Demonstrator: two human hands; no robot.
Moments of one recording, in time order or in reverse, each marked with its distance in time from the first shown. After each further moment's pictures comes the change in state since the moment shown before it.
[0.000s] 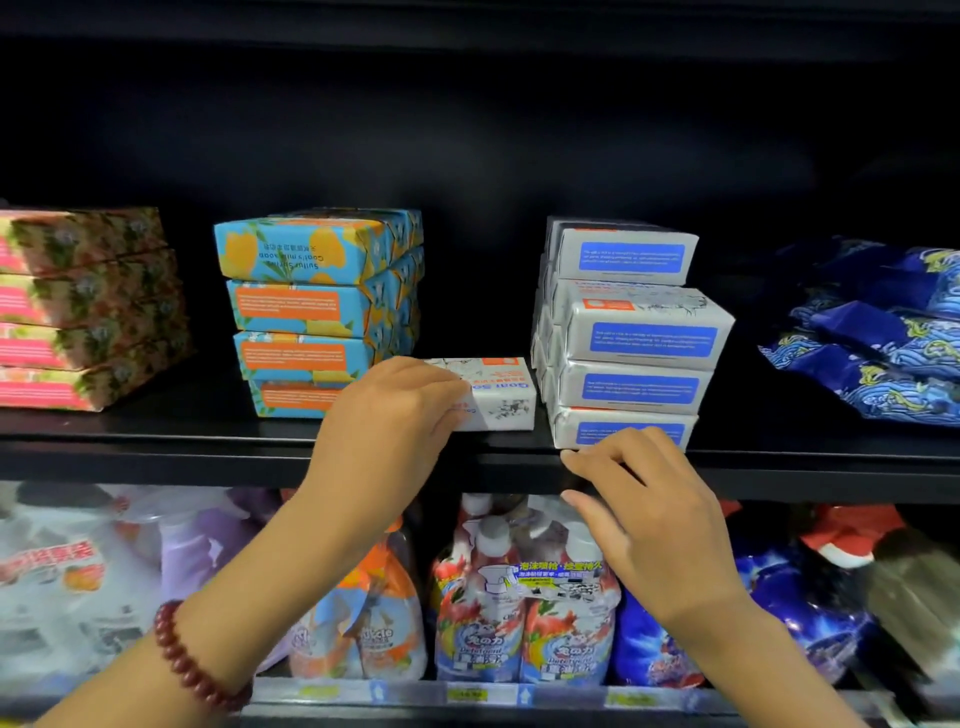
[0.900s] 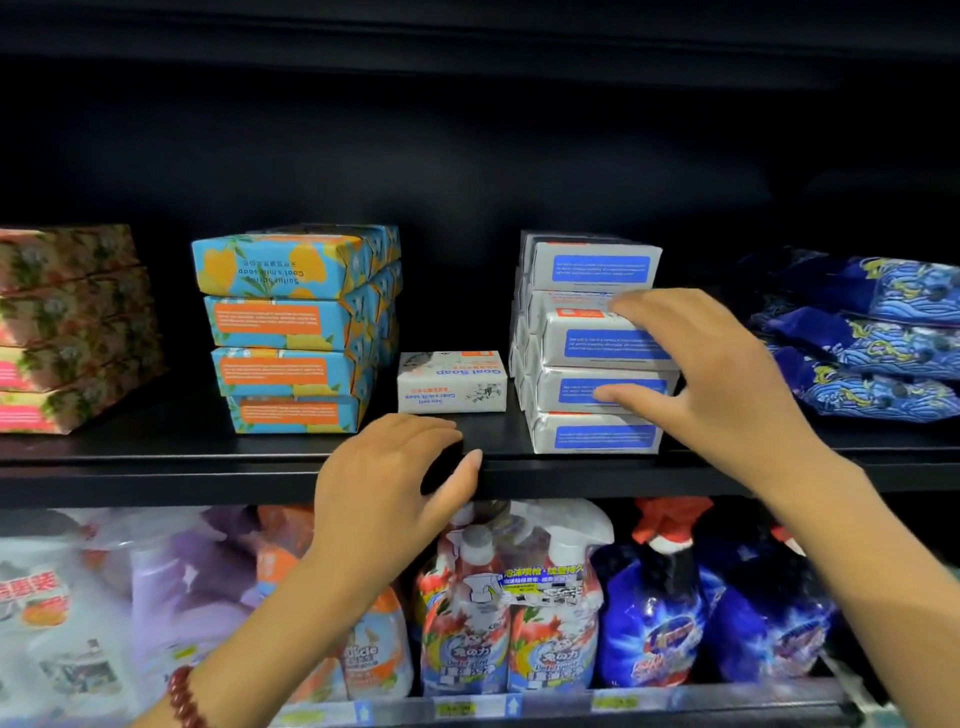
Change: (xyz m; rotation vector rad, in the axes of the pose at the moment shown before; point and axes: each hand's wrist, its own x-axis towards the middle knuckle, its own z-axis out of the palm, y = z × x) left_hand -0.027 0.011 0.025 -0.106 -0.003 -0.136; right_hand 0.069 0.052 -0.052 -0.007 -0.071 -0.026
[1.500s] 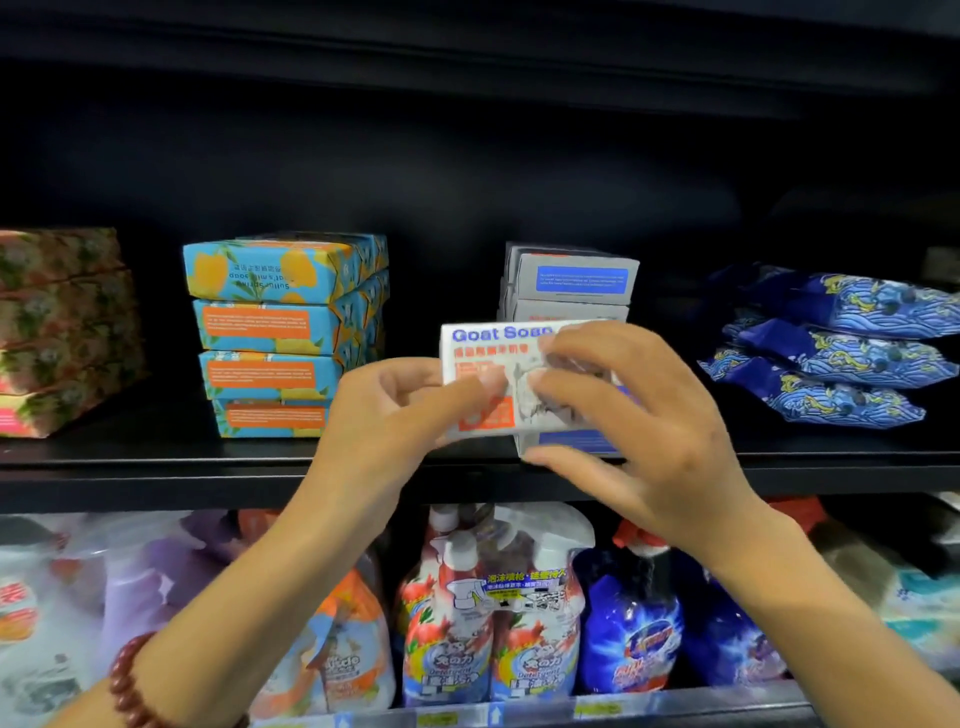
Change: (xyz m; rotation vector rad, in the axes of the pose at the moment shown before) left_hand 0.035 0.041 -0.045 -1.257 -0.085 -0.419; right_hand -0.009 -0.051 -0.001 0.039 0.242 -0.315
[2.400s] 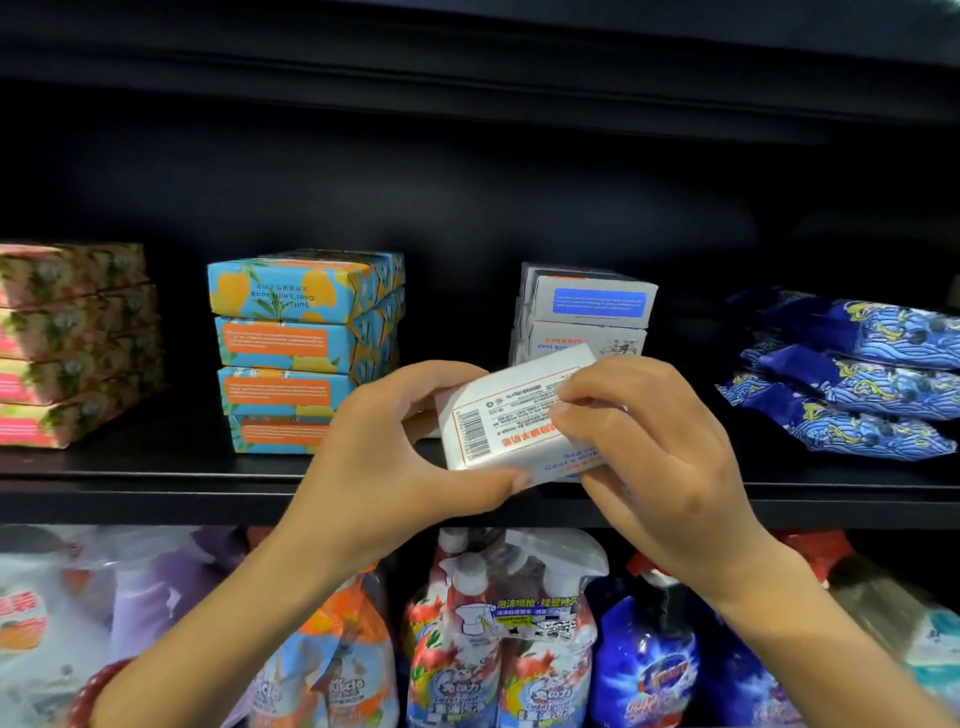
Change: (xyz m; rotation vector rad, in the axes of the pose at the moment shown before) left_hand -0.006 0.010 -0.017 0.472 -0.078 0.259; right_hand -0.001 -0.001 0.009 0.001 0.057 -0.023
